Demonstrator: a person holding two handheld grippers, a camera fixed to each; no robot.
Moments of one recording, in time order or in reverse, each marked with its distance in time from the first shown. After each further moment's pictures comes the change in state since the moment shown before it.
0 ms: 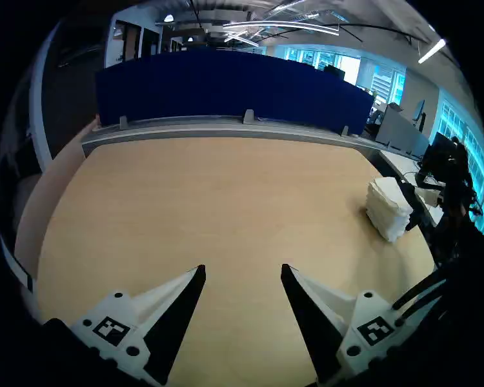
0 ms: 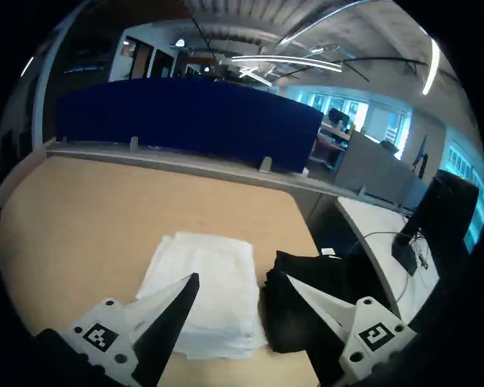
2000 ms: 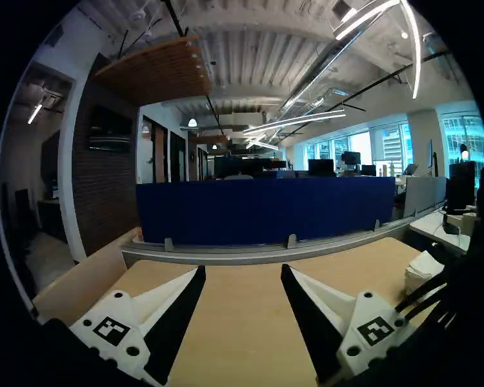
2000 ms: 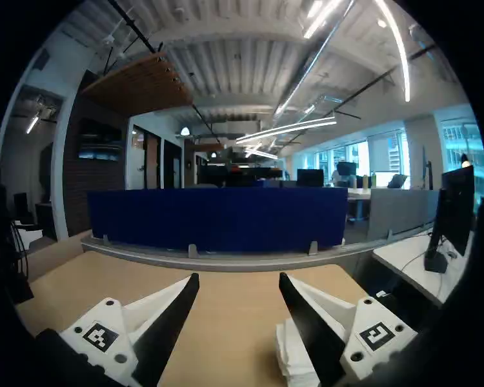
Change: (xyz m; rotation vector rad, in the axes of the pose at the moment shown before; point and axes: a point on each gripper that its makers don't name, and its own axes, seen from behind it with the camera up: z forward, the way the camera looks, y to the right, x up) left arm 0.179 -0.102 -0.058 0.187 0.635 0.082; right arm 0.148 -0.166 -0.113 0.127 0.452 0.186
